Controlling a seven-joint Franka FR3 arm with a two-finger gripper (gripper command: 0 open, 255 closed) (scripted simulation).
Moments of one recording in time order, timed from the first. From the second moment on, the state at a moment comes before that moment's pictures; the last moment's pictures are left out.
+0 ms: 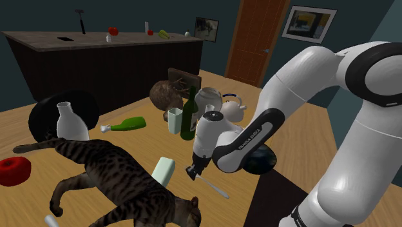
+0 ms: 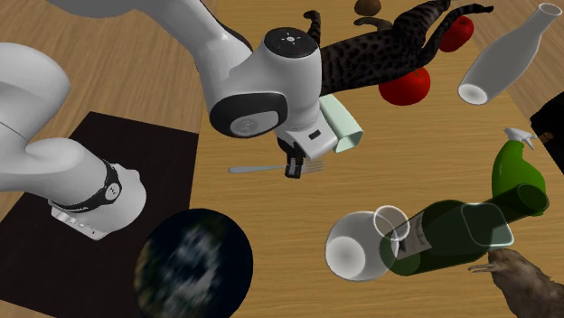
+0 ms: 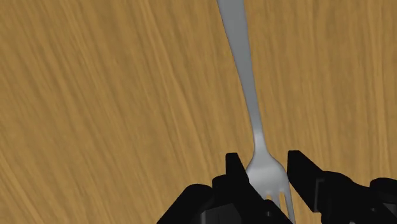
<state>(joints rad) -0.06 0.13 0.43 -2.59 -0.20 2.78 0.50</state>
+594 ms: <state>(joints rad) -0.07 0.00 0.48 -2.59 -0.04 2.66 0.38</state>
